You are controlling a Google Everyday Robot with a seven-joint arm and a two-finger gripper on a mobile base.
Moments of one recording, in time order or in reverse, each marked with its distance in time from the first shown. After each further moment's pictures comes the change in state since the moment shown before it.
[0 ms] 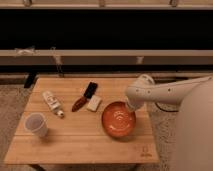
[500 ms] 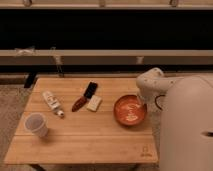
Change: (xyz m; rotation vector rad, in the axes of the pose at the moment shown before) arm -0.030 -0.086 0.022 0.070 0.047 0.133
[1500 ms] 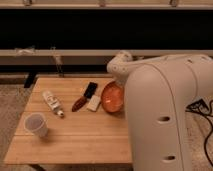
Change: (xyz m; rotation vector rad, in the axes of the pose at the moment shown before) arm -0.114 0.097 -0.057 0.147 -0.088 -0.224
